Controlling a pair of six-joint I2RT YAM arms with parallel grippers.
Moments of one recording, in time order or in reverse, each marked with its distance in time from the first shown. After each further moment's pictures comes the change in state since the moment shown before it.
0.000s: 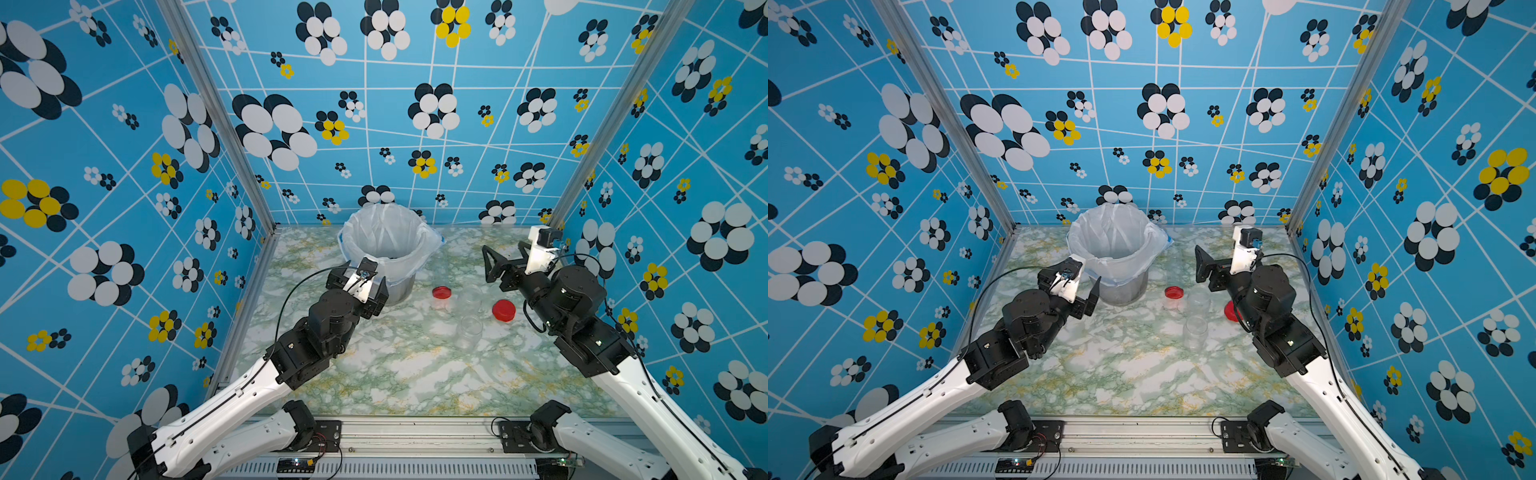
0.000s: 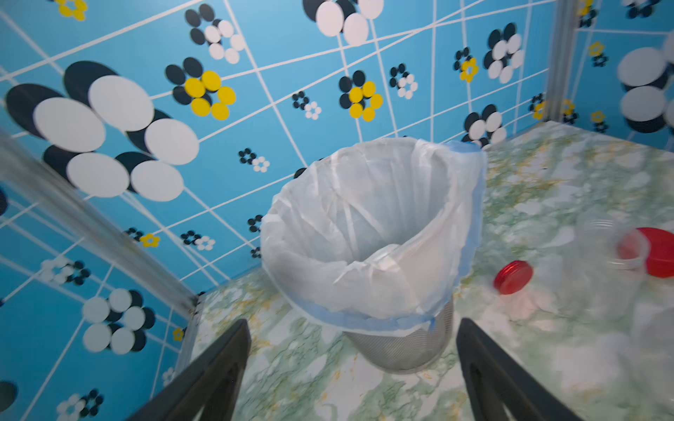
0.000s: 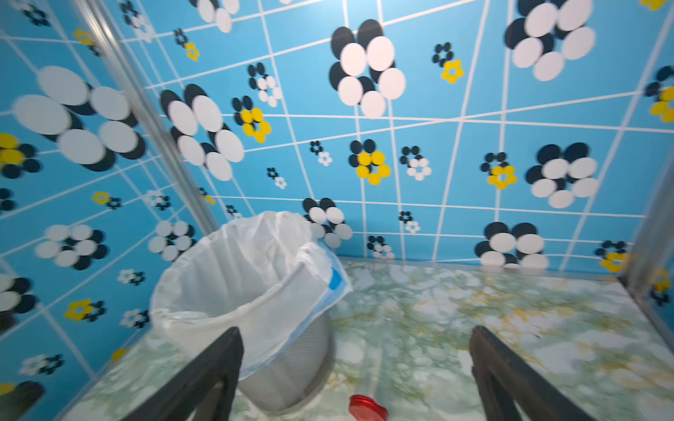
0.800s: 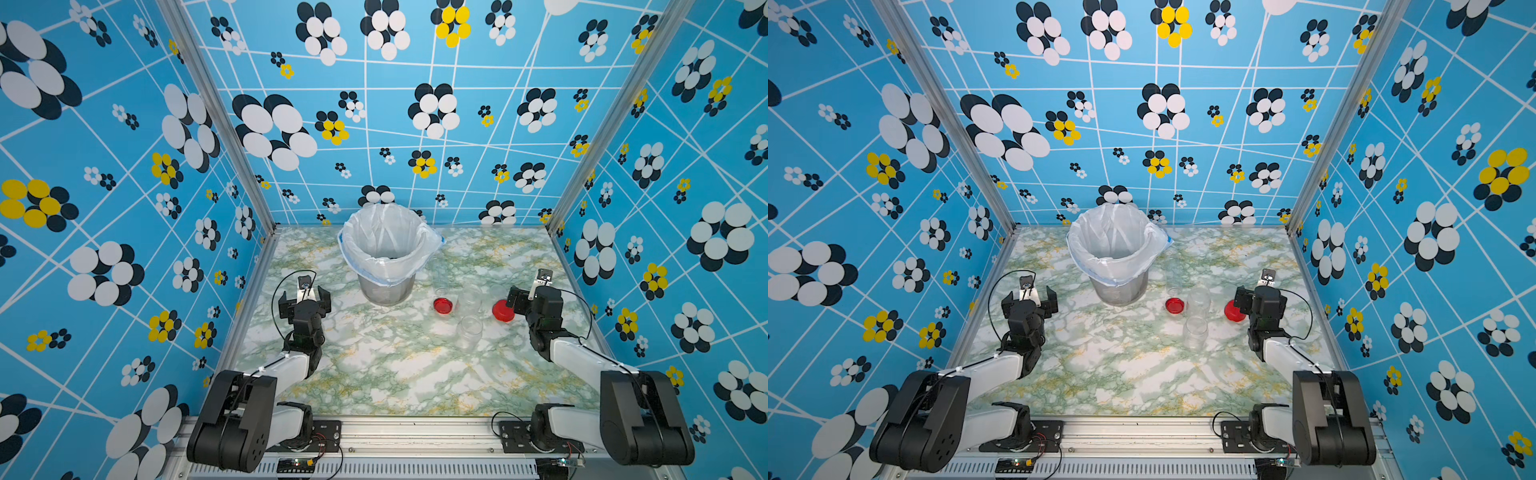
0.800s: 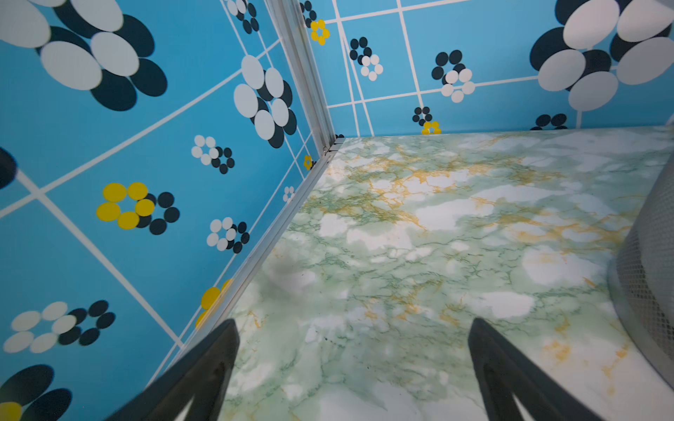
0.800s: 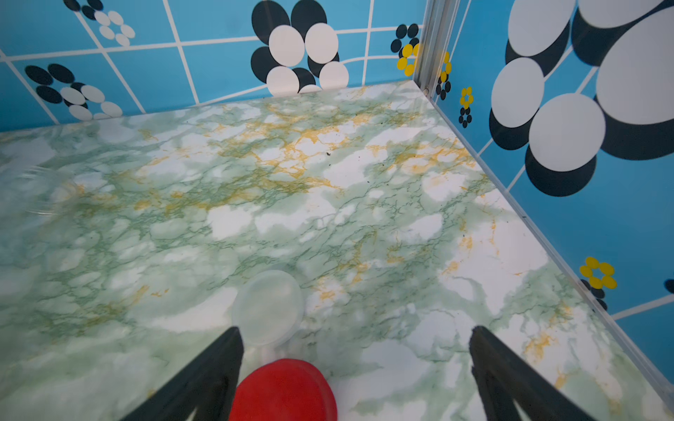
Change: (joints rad) left arm 0.671 0.409 -0.570 0.923 0.117 -0.130; right arm -0.485 0.463 -0.505 0.549 -0.011 -0.058
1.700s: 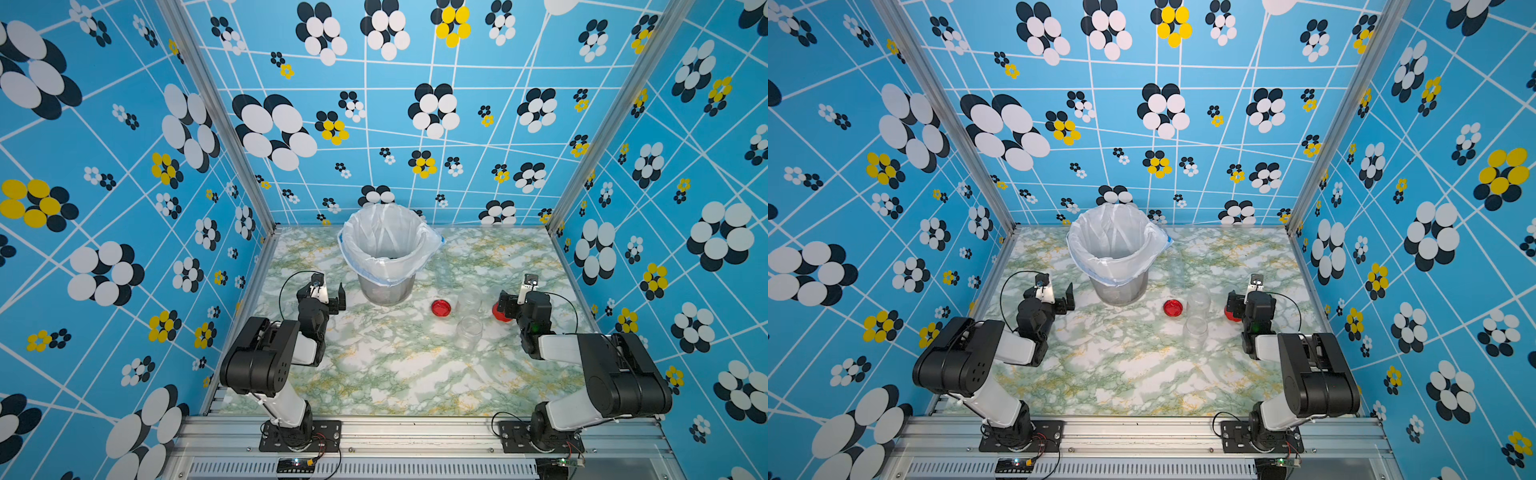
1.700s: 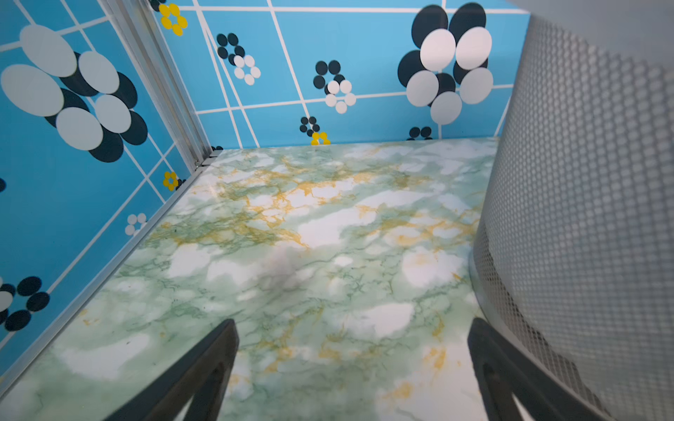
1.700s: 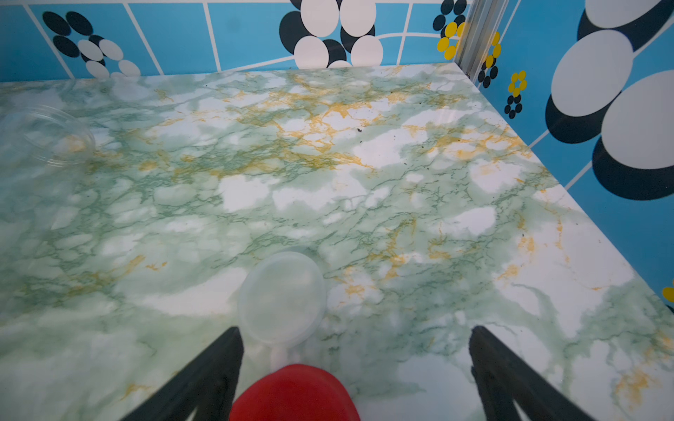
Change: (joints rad) left arm 0.007 0.373 0.029 0.388 0.383 -0.055; right arm 0.020 0.220 -0.066 0.300 -0.052 -0.050
